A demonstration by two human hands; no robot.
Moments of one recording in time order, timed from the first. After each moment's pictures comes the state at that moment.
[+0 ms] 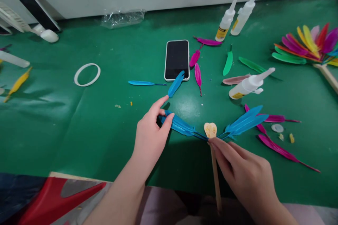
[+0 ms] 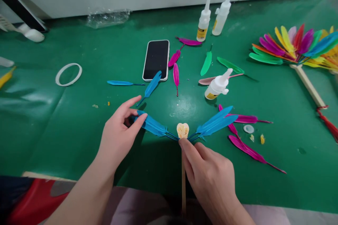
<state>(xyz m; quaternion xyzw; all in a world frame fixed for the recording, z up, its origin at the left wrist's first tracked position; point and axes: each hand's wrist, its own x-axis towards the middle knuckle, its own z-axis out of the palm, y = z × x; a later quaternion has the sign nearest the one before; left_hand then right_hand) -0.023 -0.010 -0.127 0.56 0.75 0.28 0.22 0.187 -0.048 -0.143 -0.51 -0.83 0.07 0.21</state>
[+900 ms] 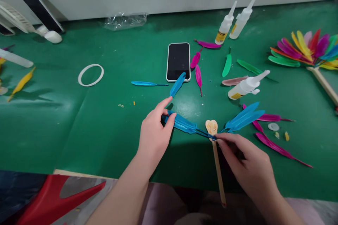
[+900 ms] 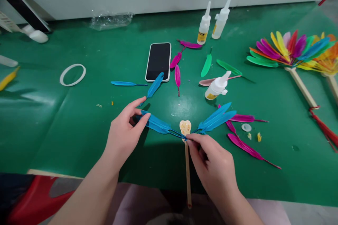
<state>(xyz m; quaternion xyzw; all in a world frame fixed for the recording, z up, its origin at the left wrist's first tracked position) -0.022 -0.010 -0.128 0.57 0.75 0.27 0.22 0.189 -0.042 -0.139 -0.58 -0.72 0.24 0.28</state>
